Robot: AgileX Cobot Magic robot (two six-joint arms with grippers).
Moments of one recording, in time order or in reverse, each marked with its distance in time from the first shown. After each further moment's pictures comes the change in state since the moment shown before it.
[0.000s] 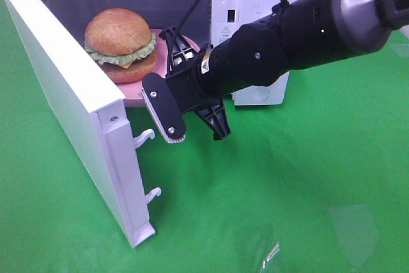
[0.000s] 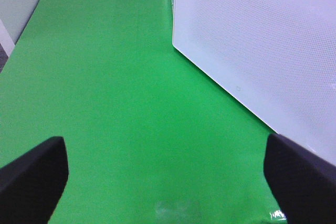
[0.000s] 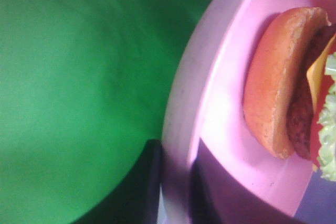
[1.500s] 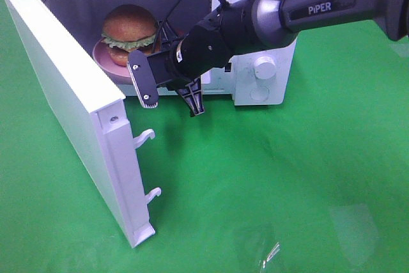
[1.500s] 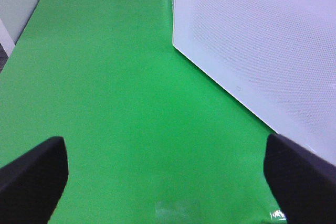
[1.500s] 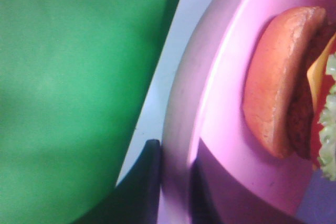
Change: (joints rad) left arm 0.000 0.000 0.000 0.000 0.000 0.000; right arm -0.052 0.316 -0.431 -0.260 0.151 0.359
